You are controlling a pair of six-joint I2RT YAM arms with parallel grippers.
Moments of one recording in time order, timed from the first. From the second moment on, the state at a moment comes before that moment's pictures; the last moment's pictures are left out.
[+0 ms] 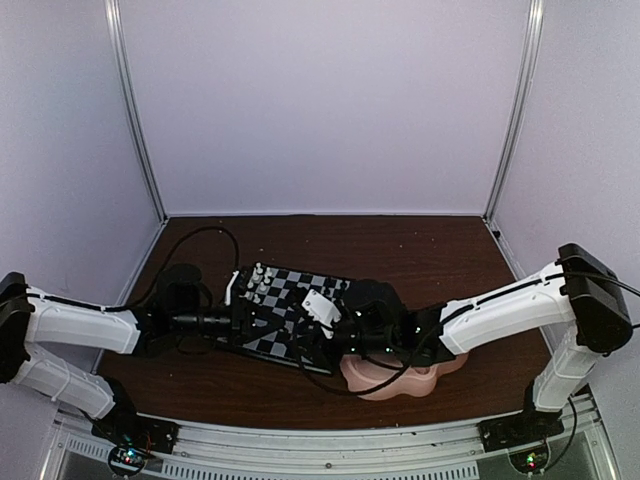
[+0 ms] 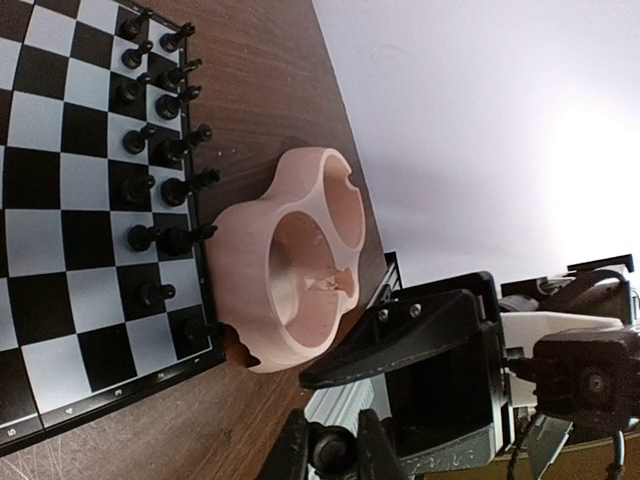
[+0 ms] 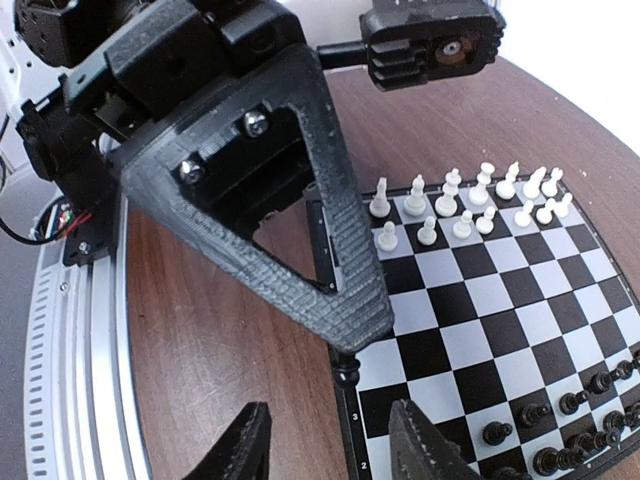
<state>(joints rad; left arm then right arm) -0.76 1.28 0.43 0.52 0.57 -1.04 1.18 1.71 0.96 0.30 -0.04 0.06</state>
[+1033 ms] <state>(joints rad) -0.76 1.28 0.48 0.75 0.62 -1.26 1.18 1.67 0.73 0.96 -0.02 0.14</state>
